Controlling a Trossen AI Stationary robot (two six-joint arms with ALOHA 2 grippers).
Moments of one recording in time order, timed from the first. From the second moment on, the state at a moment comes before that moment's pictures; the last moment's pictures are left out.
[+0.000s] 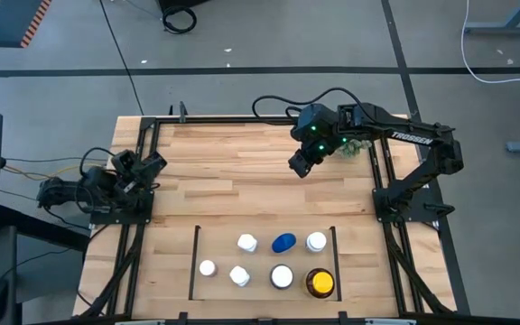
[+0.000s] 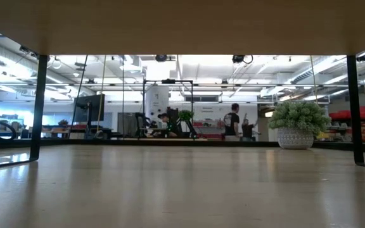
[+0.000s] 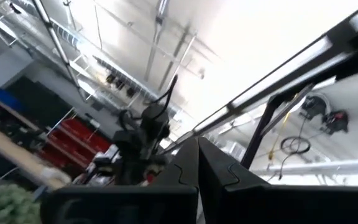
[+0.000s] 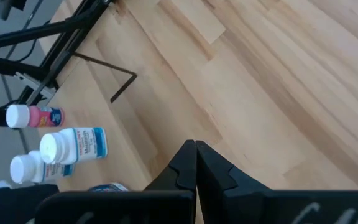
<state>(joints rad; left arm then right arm) -0.08 0.00 0.01 0.75 -0.26 -0.56 -0.16 1.50 1.69 -1.11 -0.22 0.65</state>
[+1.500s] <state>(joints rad) -0.09 0.01 0.01 0.55 -0.27 -0.22 -0.04 0.76 0.59 -0.05 0.09 0.85</state>
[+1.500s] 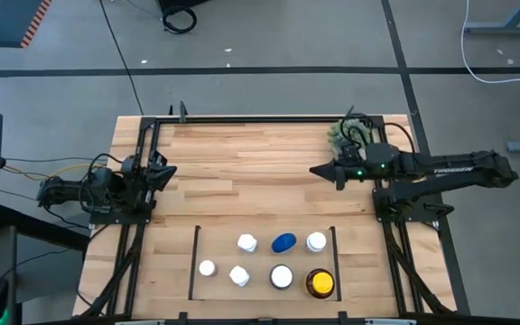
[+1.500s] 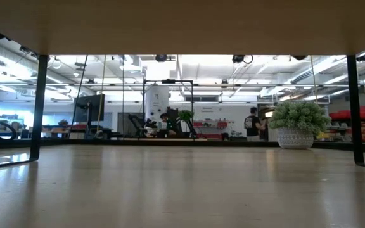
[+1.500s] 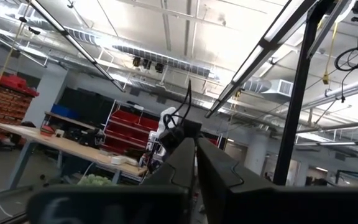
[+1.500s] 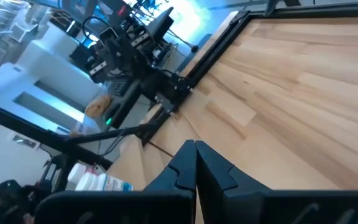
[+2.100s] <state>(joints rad) -0.09 0.01 0.01 0.50 -0.27 -0.26 -0.04 0.60 0.19 0.34 0.08 0.96</state>
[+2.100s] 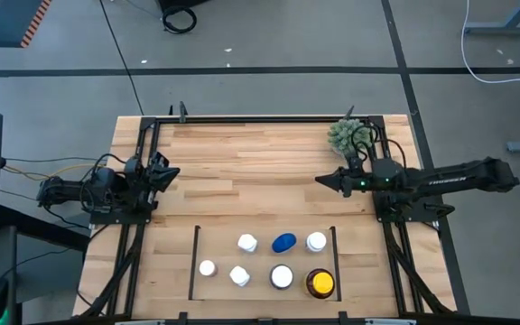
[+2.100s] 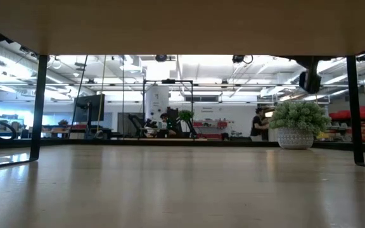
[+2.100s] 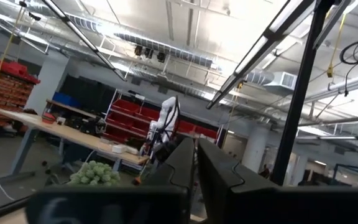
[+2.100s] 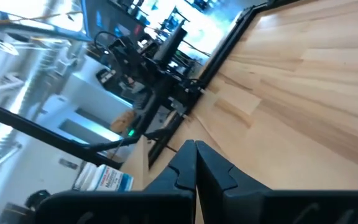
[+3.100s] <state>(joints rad) -0.09 0.01 0.01 0.50 -0.27 -0.25 -0.04 0.49 0.01 0.48 0.02 0.89</state>
